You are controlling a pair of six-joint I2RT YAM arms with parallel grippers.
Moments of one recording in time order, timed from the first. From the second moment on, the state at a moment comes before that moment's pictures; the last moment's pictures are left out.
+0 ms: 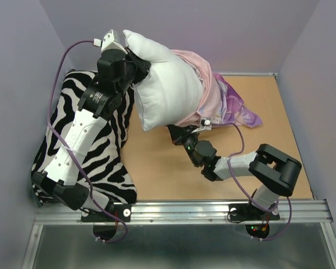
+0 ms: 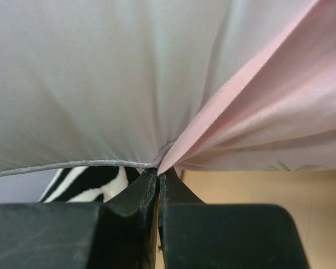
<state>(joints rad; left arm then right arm) -0.48 1.41 1.76 -0.50 -0.19 -0.77 0.98 1.60 0.62 1.15 0.57 0.72</state>
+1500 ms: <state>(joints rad) -0.40 1.26 1.64 -0.65 -0.18 -0.69 0.71 1.38 0.45 0.67 0.27 0.83</state>
